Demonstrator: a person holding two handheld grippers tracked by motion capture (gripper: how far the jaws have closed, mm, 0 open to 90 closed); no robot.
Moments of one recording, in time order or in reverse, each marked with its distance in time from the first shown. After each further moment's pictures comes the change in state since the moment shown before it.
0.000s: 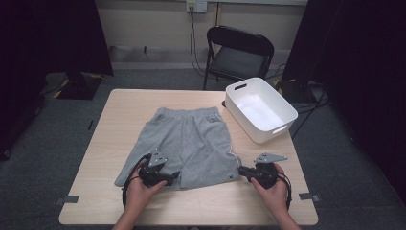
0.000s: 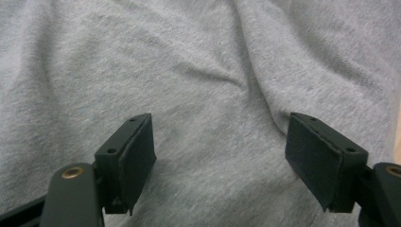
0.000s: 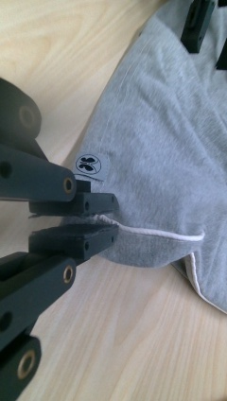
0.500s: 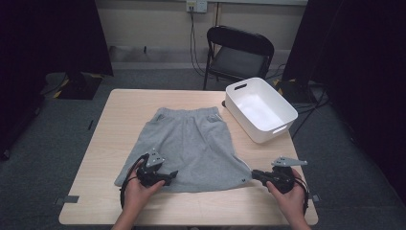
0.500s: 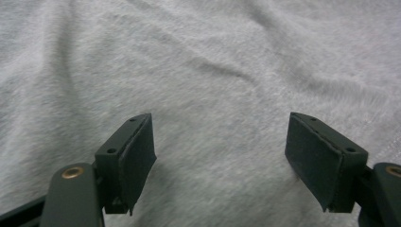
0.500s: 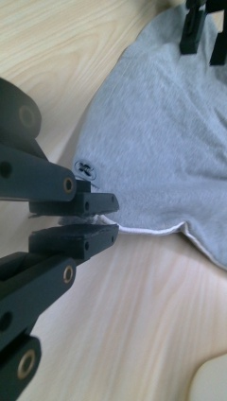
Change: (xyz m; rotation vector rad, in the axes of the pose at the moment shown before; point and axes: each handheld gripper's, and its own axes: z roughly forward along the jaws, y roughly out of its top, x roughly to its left) left arm 0.004 -0.002 -0.005 -0.003 0.026 -0.006; right arm -0.022 -0.020 -0.038 -0.005 -0.005 0.092
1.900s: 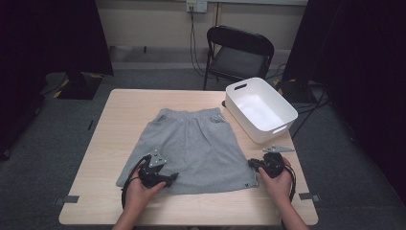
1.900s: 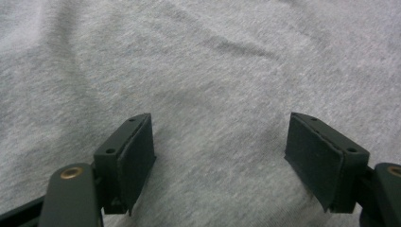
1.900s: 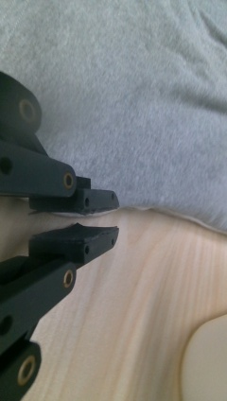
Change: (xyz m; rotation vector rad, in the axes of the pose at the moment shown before) left arm -0.002 -0.005 0.009 0.048 -0.008 0.003; right arm -0.027 0.020 0.051 0.030 -0.118 0.040
